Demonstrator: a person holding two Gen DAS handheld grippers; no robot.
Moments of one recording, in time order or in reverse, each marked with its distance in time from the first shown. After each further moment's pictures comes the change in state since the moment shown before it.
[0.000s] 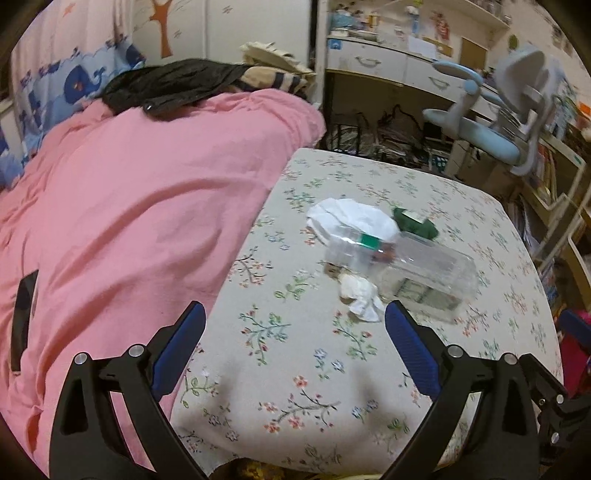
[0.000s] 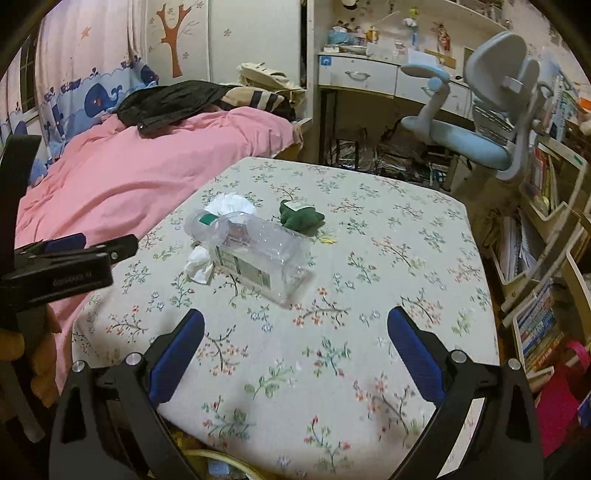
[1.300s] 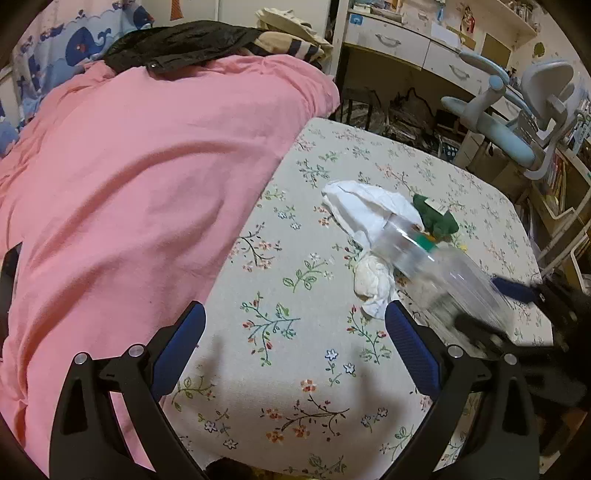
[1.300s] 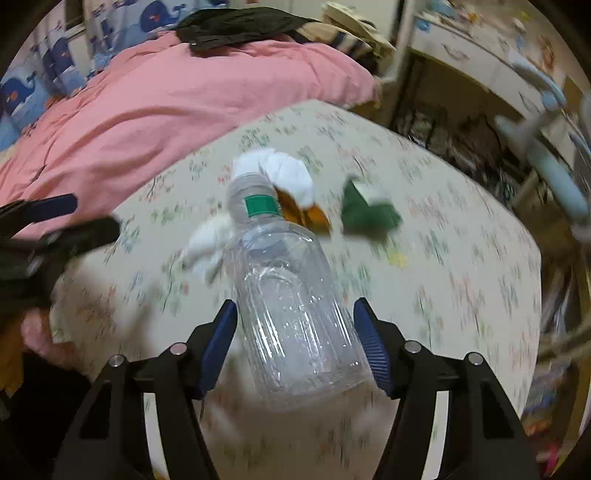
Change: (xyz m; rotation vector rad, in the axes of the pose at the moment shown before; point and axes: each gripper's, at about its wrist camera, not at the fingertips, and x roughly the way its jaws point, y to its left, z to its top) left arm 0.034 0.012 0.007 -0.070 0.126 -0.022; right arm 0.076 0.019 0.031 -0.261 0.250 0.130
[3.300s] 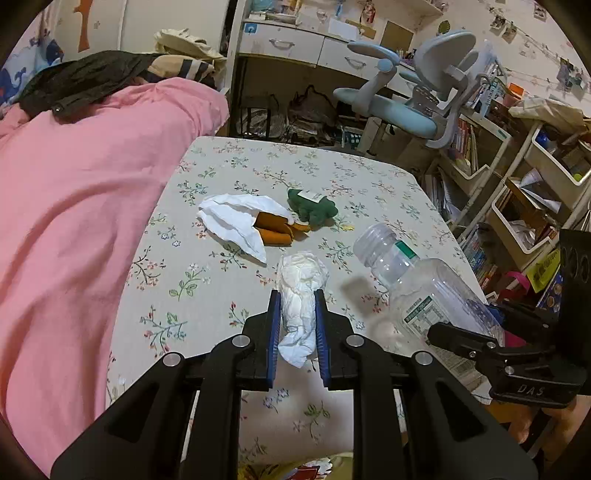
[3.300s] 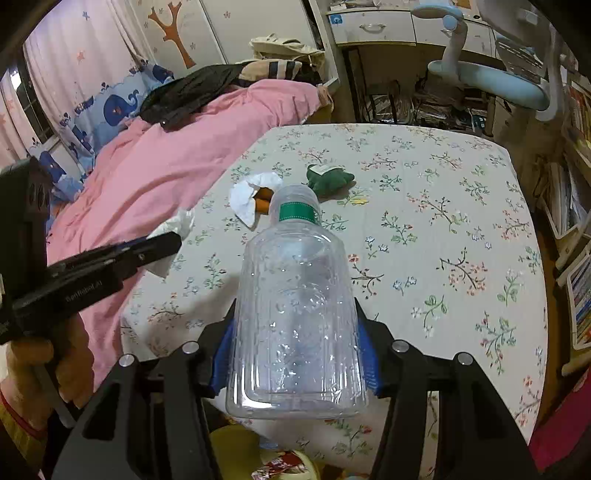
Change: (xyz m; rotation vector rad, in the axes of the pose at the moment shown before) left arm -0.040 -0.051 -0.015 0.217 -0.044 -0.314; right arm -0.062 -0.031 -0.061 0.367 -0.143 0.162
